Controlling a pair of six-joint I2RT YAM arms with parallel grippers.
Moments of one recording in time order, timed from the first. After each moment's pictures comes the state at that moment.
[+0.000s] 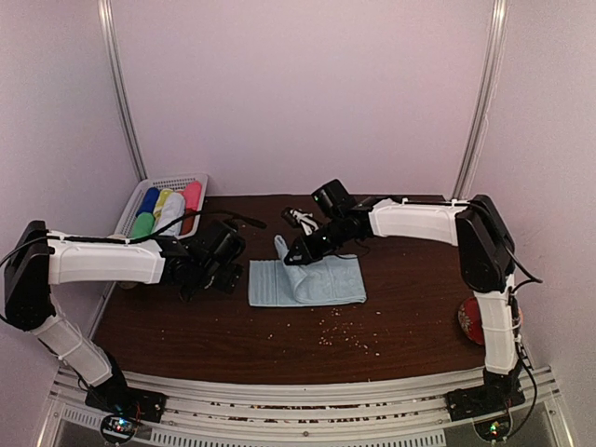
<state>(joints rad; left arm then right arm) -0.83 1.54 0.95 -0.37 -0.72 -0.19 0.73 2.15 1.72 -0.41 -0.52 0.19</state>
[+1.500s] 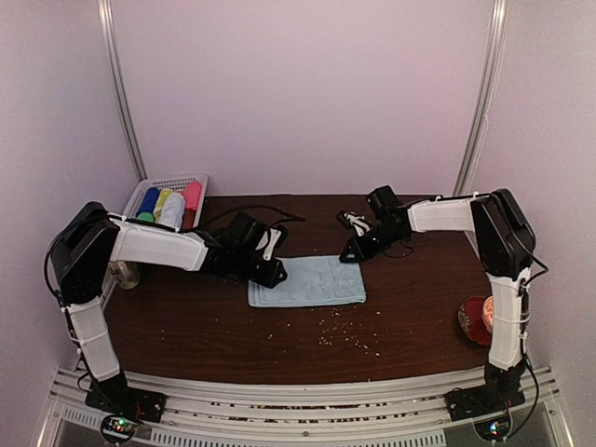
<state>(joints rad) -0.77 1.87 1.15 -0.09 0.08 -0.26 0.44 2.10 1.49 -0.39 -0.50 -0.02</state>
